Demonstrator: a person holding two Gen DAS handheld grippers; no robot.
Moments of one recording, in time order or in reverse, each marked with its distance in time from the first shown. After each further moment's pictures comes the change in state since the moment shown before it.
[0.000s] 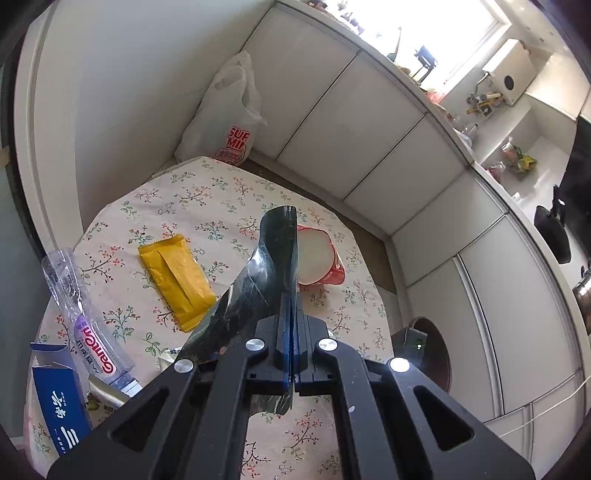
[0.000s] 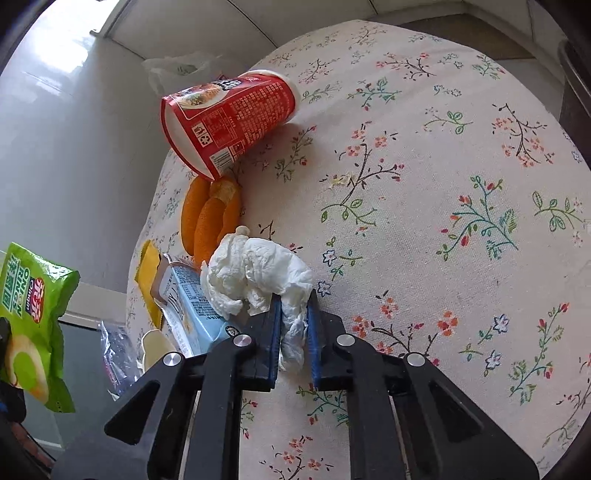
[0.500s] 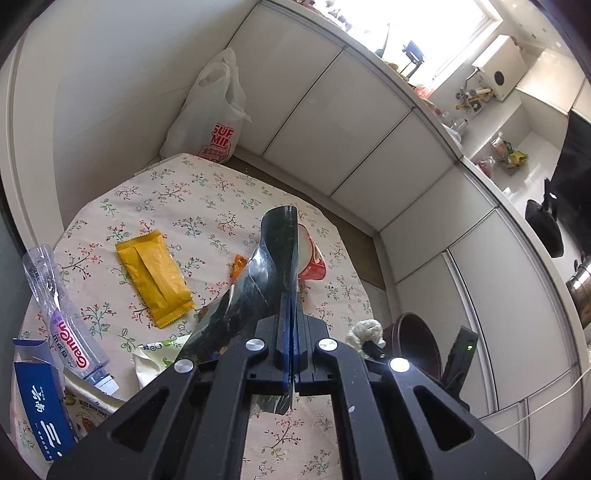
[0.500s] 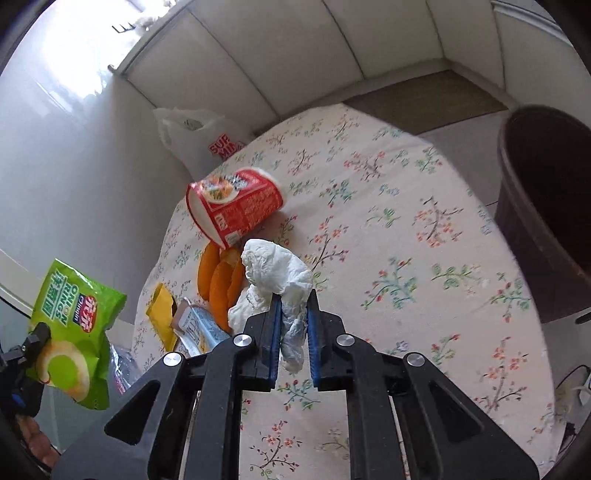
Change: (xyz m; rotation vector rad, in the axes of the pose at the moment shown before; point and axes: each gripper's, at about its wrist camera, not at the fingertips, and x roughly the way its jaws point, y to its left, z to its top) left arm 0.012 -0.021 -0.006 0.017 0.011 -0.040; right arm -0.112 -0.012 0.006 -0.027 -0.235 -0.050
